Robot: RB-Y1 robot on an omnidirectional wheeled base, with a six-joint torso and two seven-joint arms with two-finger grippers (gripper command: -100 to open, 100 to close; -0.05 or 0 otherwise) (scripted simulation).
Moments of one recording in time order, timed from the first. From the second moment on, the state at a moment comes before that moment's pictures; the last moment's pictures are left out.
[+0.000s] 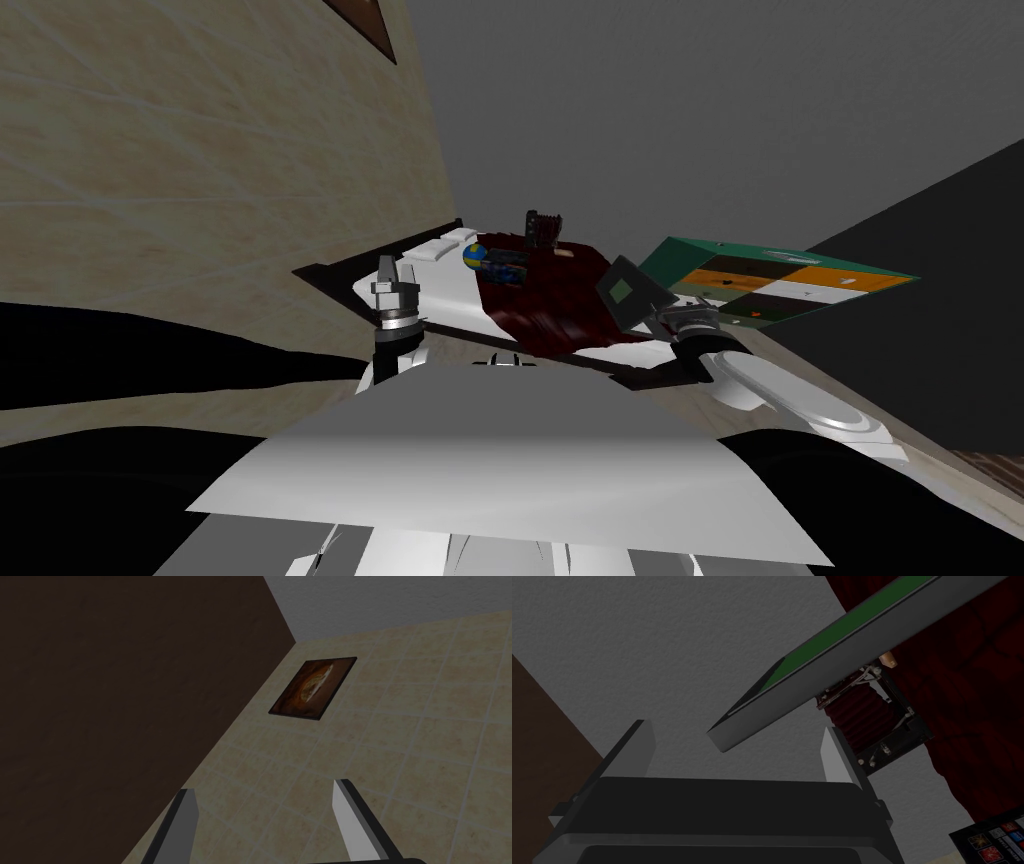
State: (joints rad) left arm 0.50 -0.04 0.07 -2.28 -0.06 -0.58 -0.10; right arm 0.77 -1.11 -0.37 -1.94 0.82 0.47 0.39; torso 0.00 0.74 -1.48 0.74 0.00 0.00
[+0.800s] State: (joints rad) left arm 0.50 -0.04 0.07 -2.28 -0.06 -0.58 -0.10; right arm 0.82 -1.22 -0.33 -1.92 0.95 0.51 0.18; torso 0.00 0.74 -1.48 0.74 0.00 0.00
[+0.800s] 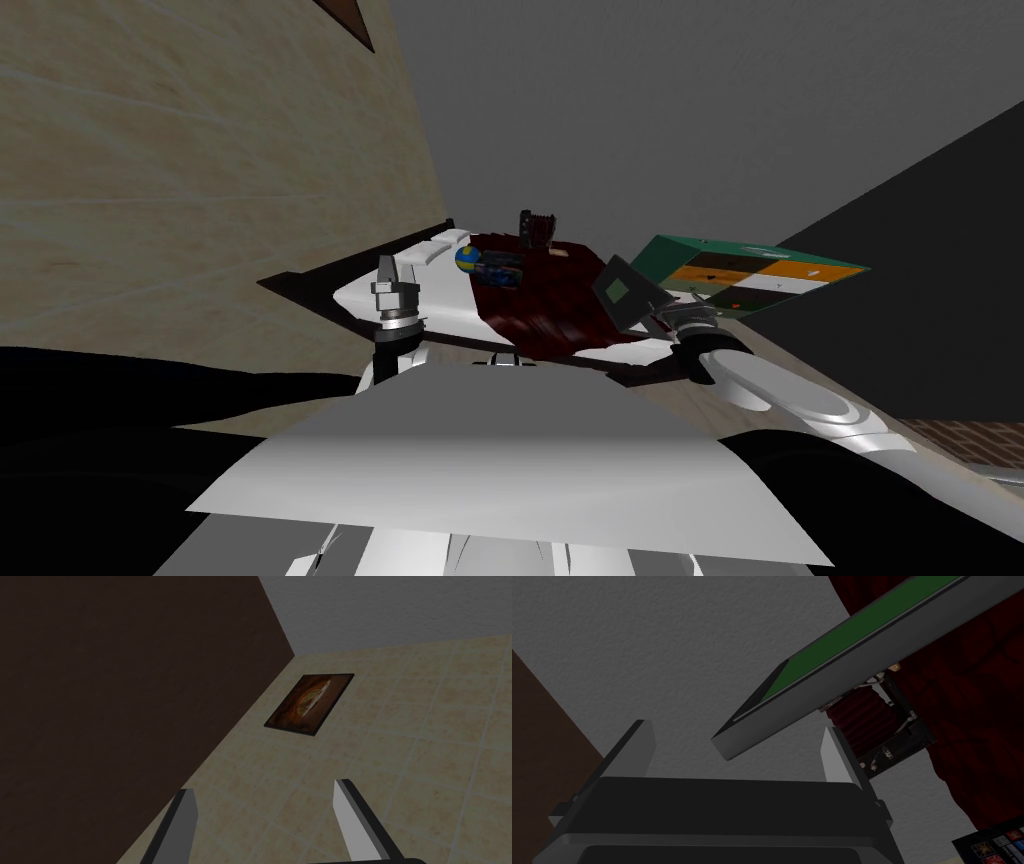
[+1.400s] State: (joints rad) left arm 0.50 -0.04 0.07 -2.28 -0.06 -0.58 -0.10; right arm 0.85 -1.30 -0.29 -1.91 1.05 0.54 0.02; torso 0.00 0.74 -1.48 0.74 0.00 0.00
